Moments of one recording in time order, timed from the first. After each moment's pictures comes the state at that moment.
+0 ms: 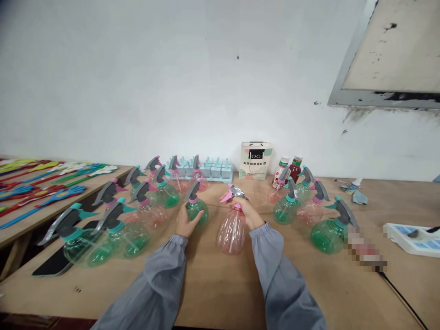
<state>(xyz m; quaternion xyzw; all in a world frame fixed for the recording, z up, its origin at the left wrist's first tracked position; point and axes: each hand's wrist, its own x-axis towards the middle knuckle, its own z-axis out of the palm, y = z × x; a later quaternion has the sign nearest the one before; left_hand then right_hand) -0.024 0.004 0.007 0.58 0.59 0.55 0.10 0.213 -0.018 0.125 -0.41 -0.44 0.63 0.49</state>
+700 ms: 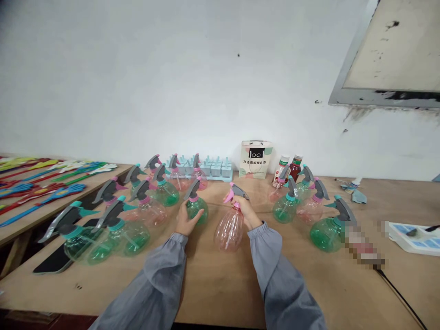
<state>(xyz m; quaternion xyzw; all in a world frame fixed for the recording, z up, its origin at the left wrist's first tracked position) -0.026 0.002 0.011 0.59 0.59 0.54 0.12 0.210 -0.024 0.127 -0.44 -0.43 0.59 0.52</state>
